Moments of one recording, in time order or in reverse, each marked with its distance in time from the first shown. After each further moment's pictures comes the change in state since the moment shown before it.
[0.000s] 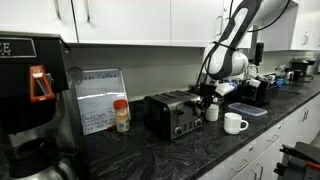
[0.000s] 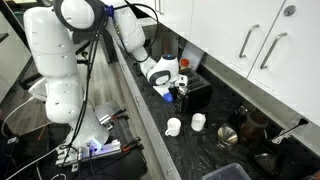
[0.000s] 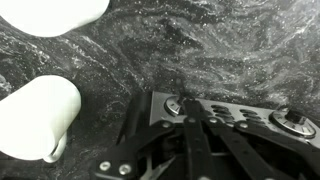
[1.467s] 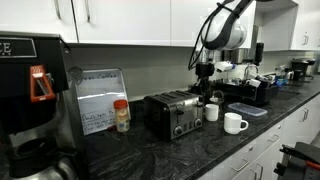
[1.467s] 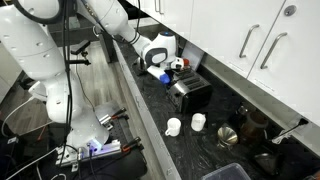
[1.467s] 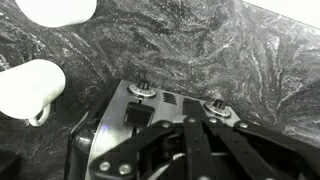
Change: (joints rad) arm 0.043 -0.249 0.050 0.023 0.037 -0.361 -0.047
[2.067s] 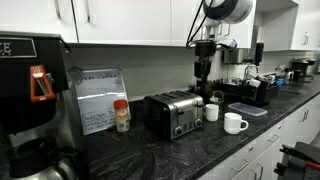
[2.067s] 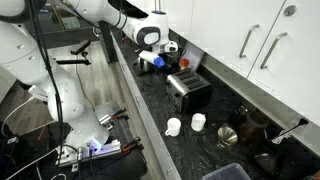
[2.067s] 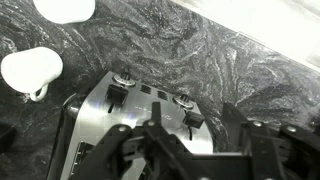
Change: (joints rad) arm 0.074 -0.201 0.000 0.021 0.000 -0.237 -0.025
